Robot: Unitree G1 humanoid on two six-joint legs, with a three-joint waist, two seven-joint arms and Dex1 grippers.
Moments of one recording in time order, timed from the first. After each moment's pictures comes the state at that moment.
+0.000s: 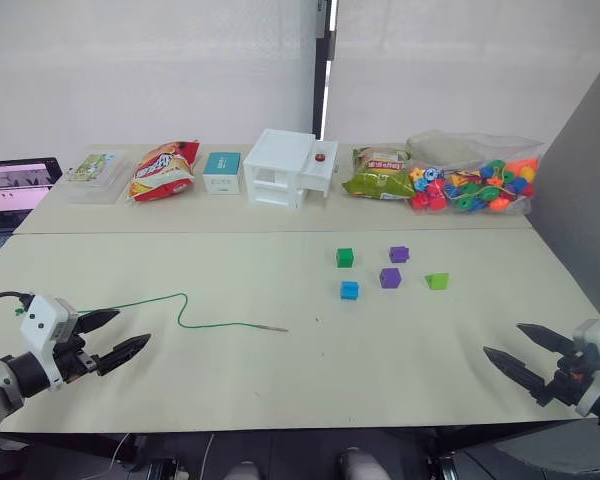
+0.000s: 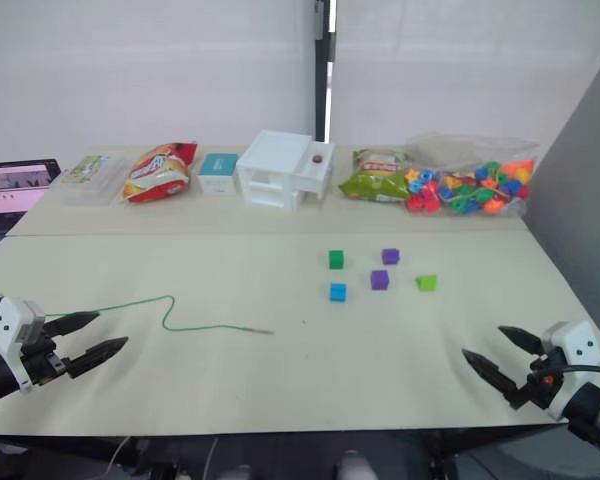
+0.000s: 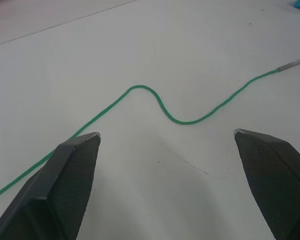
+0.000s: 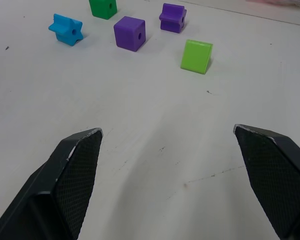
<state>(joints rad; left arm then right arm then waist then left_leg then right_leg) 0.16 0.82 0.52 -0.02 -0.51 0.29 -1.02 0.31 -0.73 -0.58 -0.20 0.56 0.31 0.92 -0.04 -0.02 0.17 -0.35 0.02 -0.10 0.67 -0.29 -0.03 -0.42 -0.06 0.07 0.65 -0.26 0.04</state>
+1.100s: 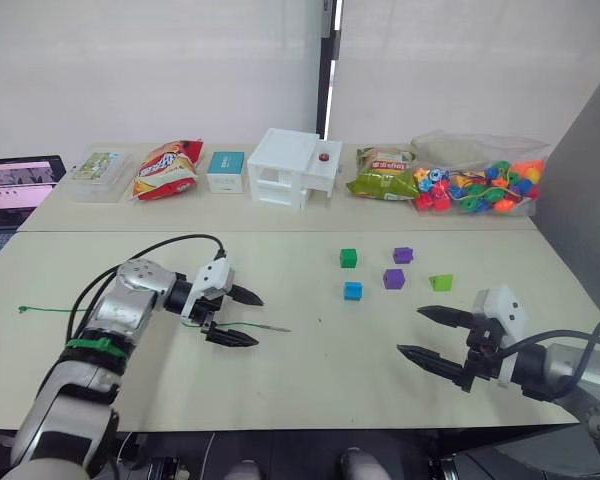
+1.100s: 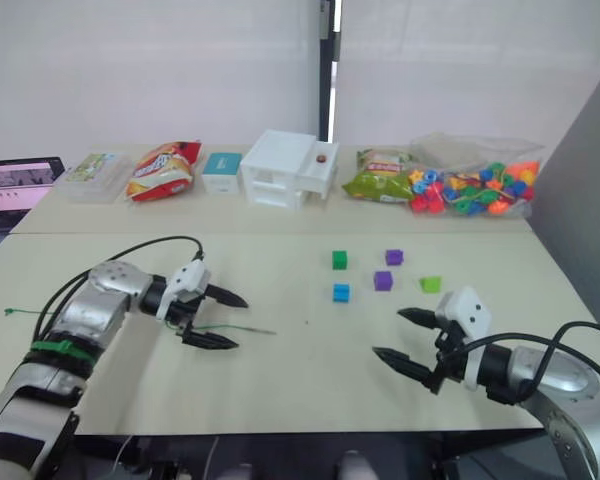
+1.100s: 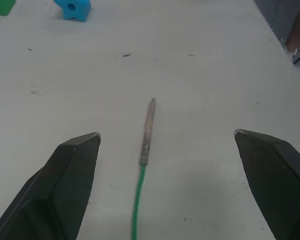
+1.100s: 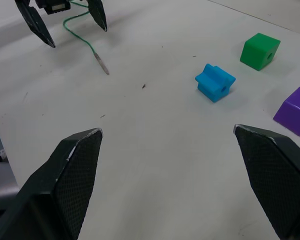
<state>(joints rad) -0.75 0.64 -0.27 0.64 -0.20 -0.06 -1.60 0.10 -0.80 -0.29 -0.56 0.65 0.61 0.84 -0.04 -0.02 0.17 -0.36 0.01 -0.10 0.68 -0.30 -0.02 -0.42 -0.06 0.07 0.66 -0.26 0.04</state>
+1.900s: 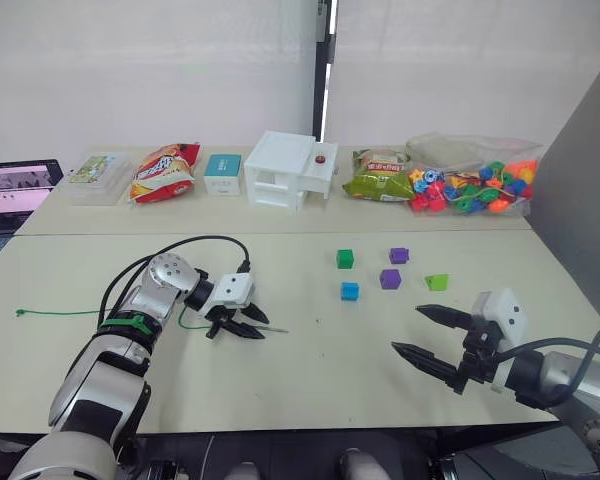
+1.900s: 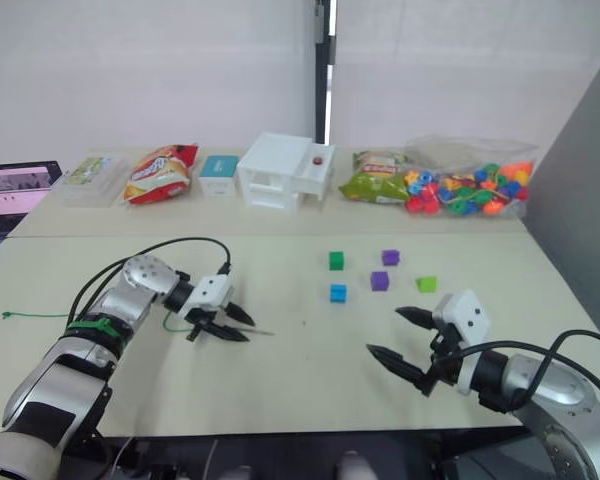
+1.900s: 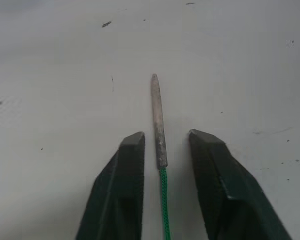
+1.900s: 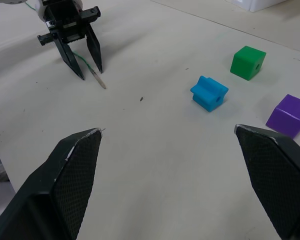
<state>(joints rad) -0.87 0.57 -0.38 0.86 -0.05 -0.32 -1.60 0.14 -0.77 -0.30 -0.62 0.69 0.62 0.75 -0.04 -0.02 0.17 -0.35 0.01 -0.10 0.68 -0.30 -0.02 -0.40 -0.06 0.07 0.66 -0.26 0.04</state>
